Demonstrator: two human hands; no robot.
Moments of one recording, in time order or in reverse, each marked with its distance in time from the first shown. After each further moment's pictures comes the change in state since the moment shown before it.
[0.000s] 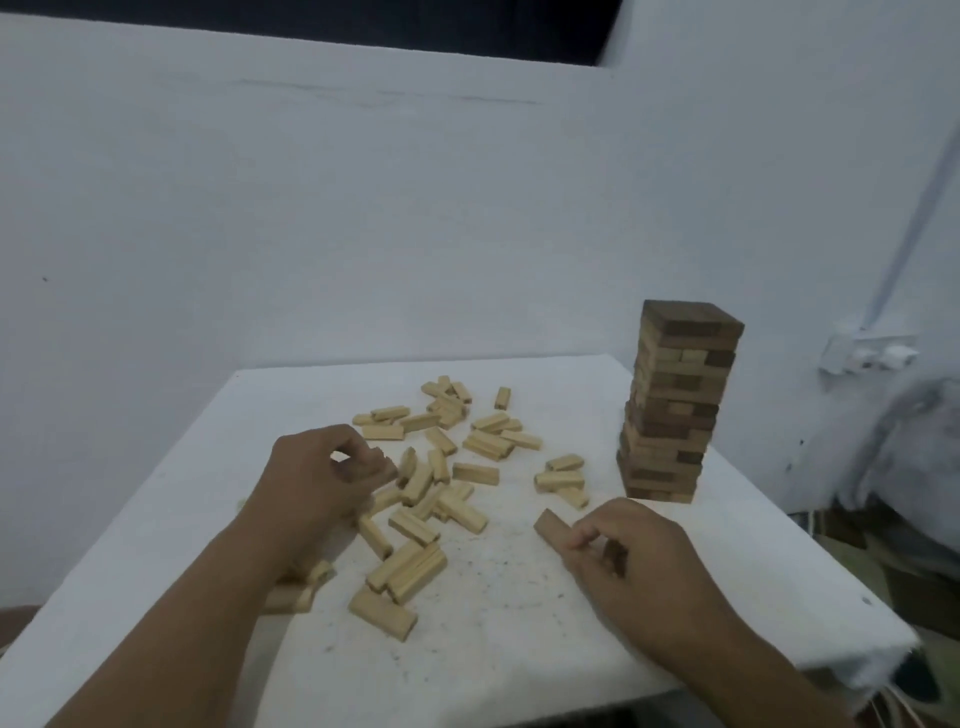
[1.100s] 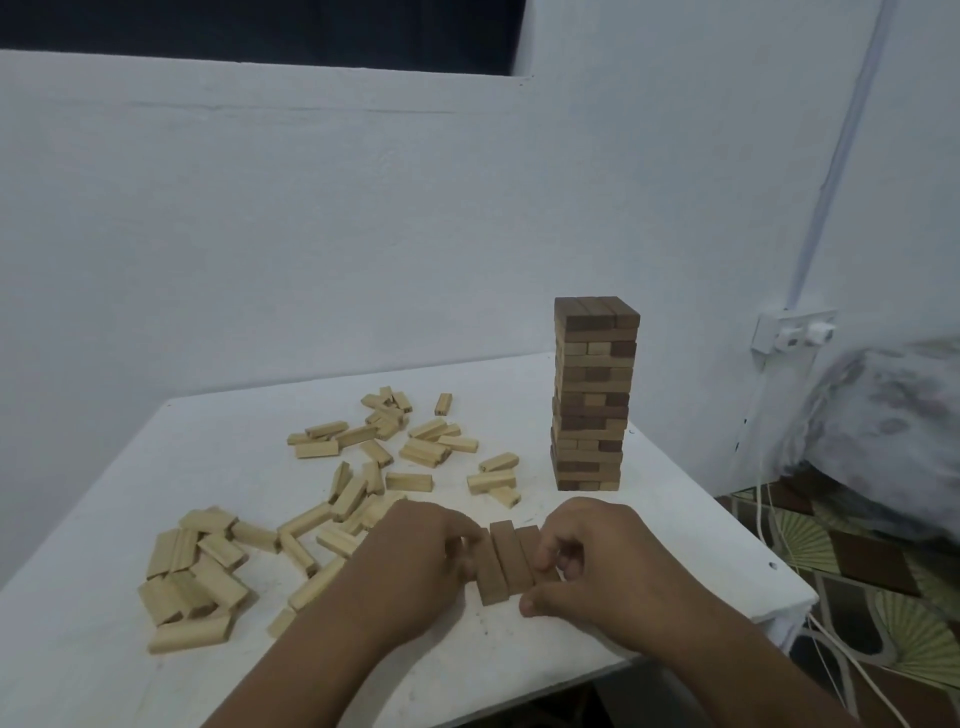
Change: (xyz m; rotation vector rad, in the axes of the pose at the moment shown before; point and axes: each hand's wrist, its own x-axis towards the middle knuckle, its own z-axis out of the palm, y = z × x) left_hand -0.057 0.085 0.092 0.335 -0.420 0.294; right_hand -0.006 0.018 -0.034 -0.023 -0.168 0.068
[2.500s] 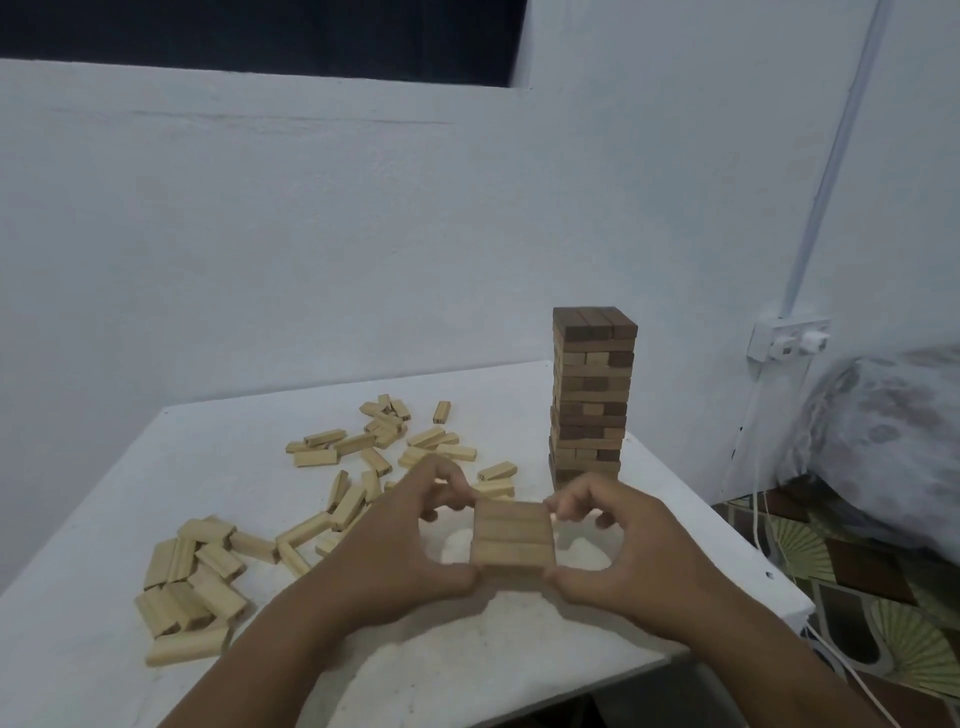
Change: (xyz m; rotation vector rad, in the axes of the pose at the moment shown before) left_hand 0.001 -0.007 -0.023 -0.417 -0.009 0.035; right_hand -0.005 0.015 -0.020 0.197 0.159 -0.128
